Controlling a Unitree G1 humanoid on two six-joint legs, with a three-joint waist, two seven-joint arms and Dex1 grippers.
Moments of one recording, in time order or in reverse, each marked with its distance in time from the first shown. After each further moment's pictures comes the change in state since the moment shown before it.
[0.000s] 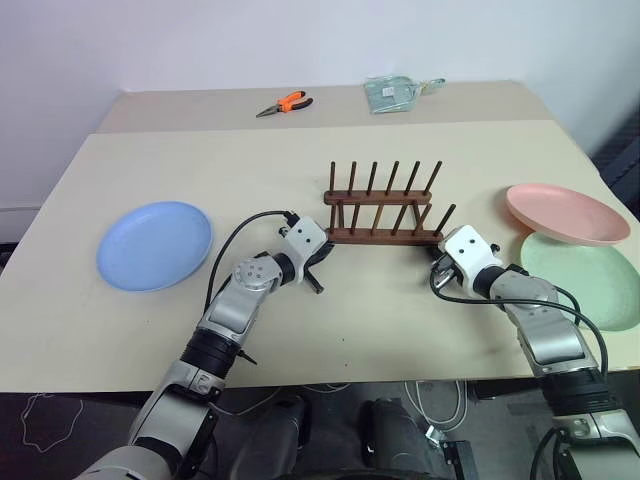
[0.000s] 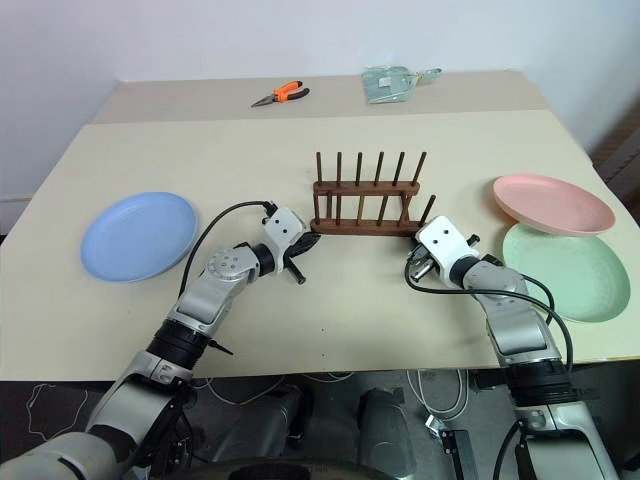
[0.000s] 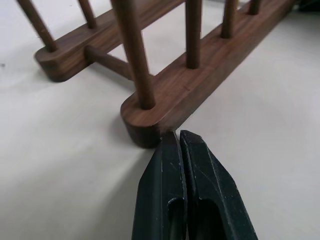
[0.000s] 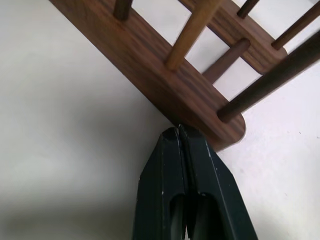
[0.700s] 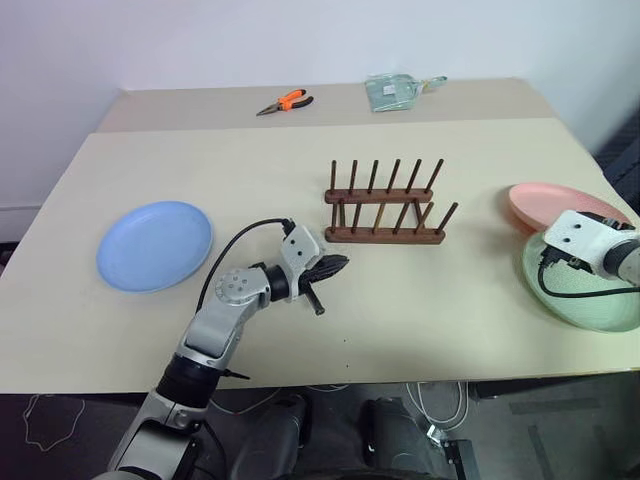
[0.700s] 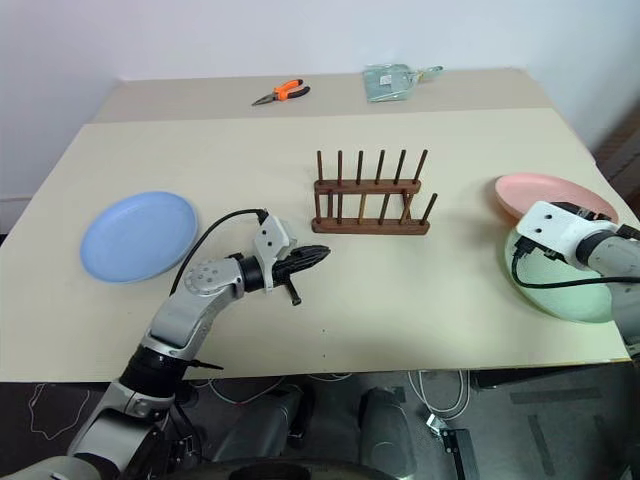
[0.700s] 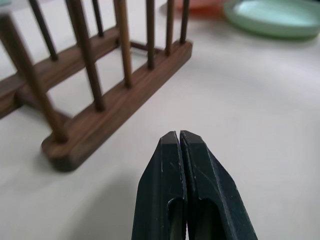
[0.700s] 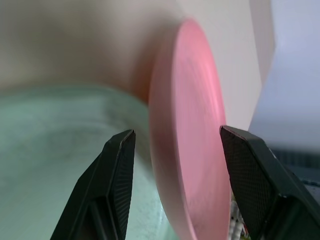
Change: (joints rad) left arm 0.146 0.051 0.025 -0.356 -0.180 0.107 -0.217; right arm -0.023 -0.465 -0.071 0.289 -0.277 -0.217 -0.013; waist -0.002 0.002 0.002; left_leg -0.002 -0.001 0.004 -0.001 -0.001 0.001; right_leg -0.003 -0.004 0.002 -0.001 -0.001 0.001
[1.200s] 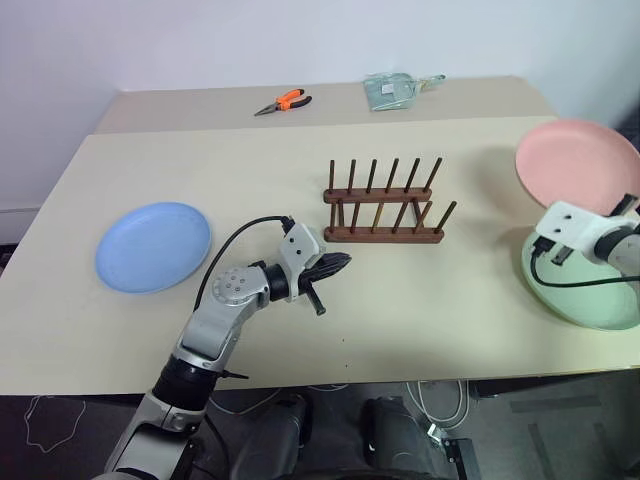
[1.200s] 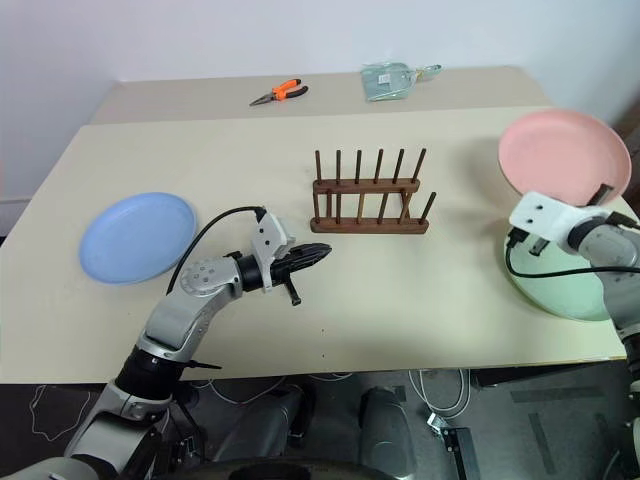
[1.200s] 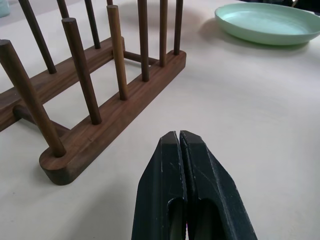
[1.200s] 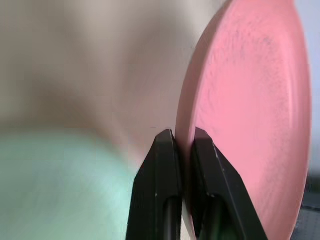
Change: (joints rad) left arm 0.009 0.027 0.004 -0.035 -0.012 0.009 0.006; right arm -0.105 0.138 -0.093 -0.145 0.221 -0.008 -0.003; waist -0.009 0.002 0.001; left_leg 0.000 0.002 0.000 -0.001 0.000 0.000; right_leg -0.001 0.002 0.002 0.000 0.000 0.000
